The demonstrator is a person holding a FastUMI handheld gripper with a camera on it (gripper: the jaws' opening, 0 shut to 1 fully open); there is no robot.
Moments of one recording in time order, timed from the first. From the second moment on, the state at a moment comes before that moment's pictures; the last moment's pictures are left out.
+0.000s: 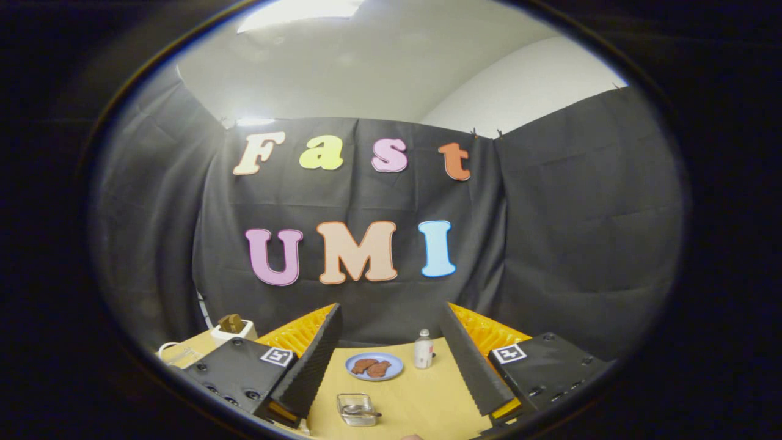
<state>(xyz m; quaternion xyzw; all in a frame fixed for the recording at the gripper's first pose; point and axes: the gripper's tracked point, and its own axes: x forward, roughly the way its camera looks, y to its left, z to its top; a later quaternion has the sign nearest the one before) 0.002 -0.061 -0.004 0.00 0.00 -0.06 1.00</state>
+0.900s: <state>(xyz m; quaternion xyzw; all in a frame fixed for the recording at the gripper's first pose) 0.022 0.009 -0.050 0.00 0.10 0.01 0.99</state>
